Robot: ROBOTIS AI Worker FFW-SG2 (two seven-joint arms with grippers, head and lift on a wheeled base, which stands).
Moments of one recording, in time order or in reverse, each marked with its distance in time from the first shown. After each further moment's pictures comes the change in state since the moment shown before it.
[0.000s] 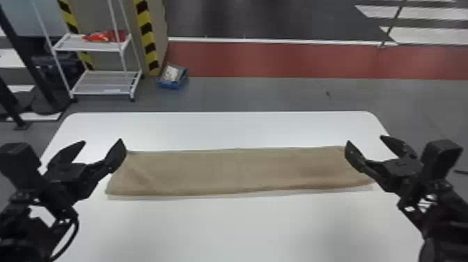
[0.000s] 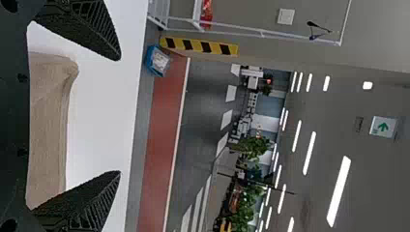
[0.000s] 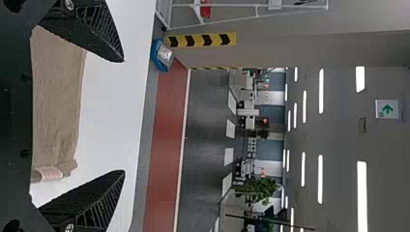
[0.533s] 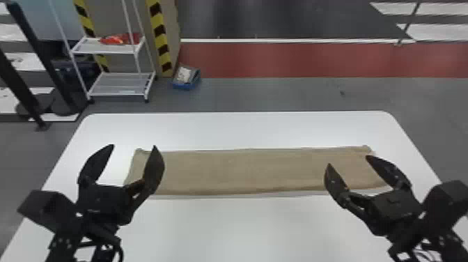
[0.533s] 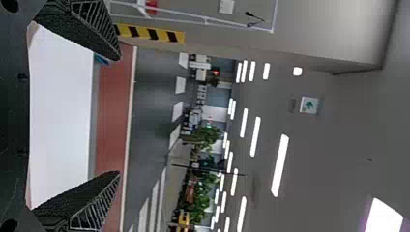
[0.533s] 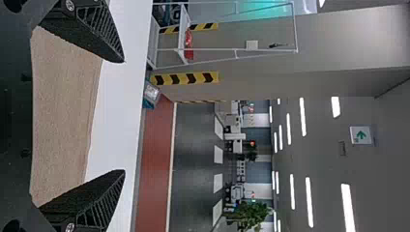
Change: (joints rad) left arm 0.248 -0.061 -0.178 -0.103 -0.089 -0.457 0.094; right arm 0.394 0.094 0.199 -0.451 -0.040 -0.001 -0.104
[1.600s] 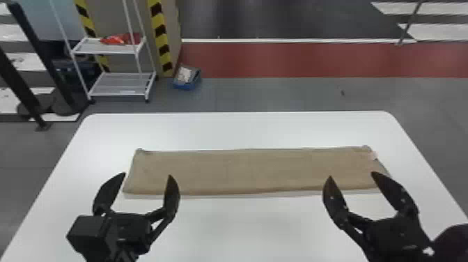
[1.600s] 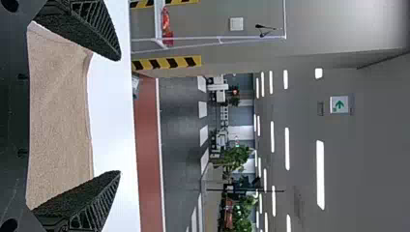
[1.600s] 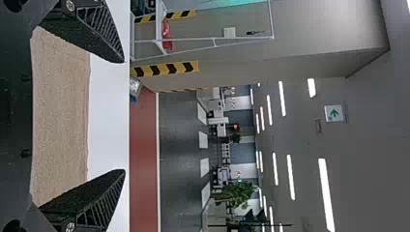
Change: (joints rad) left arm 0.104 -0.002 -0.106 -0.022 -0.228 0.052 0.218; right arm 0.185 0.000 0.093 -0.088 -0.049 -0.149 -0.170
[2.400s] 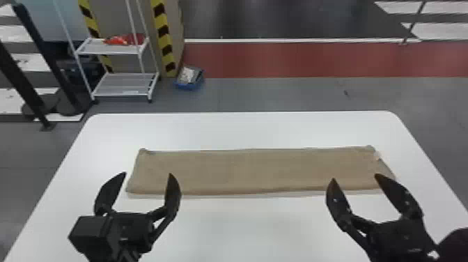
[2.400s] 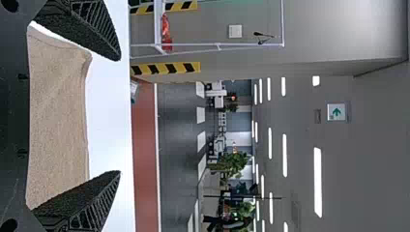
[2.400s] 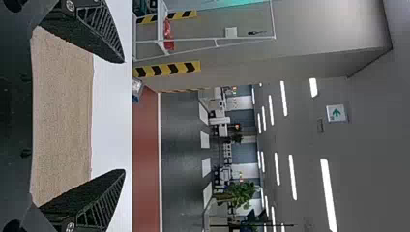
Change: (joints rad) left arm 0.002 -0.003 -0.002 0.000 0.006 -0.012 0.021; right arm 0.008 0.000 0.000 0.000 0.000 -0.001 0.000
